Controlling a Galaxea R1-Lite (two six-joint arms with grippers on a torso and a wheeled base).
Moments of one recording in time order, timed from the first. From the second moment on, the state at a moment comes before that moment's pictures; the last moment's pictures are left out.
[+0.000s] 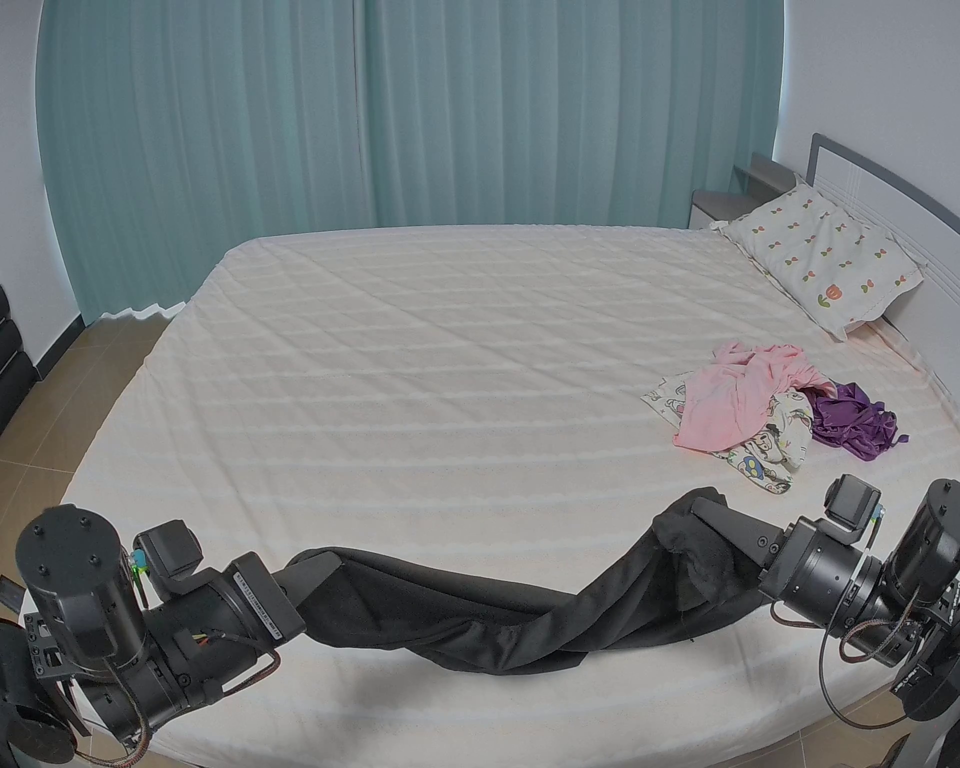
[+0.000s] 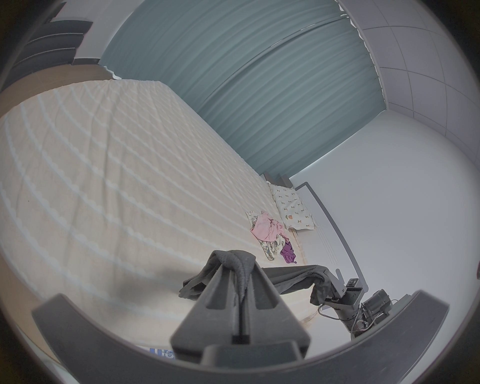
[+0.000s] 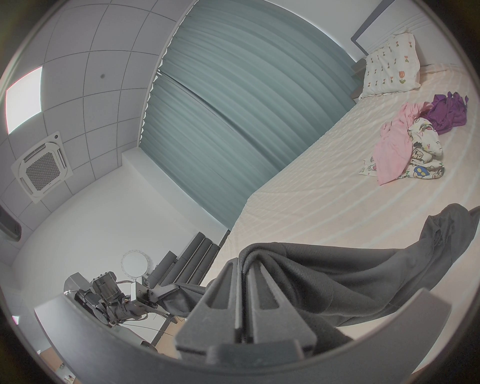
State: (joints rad) left arm -0.77 1.35 -0.27 -0.81 0.25 -0.95; right arm 0.60 1.61 -0.09 -1.52 0.07 0.74
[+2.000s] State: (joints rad) left arm -0.59 1.28 -0.48 -0.81 0.22 -0.86; right arm 0.11 1.39 -0.87 -0.91 0.34 1.00
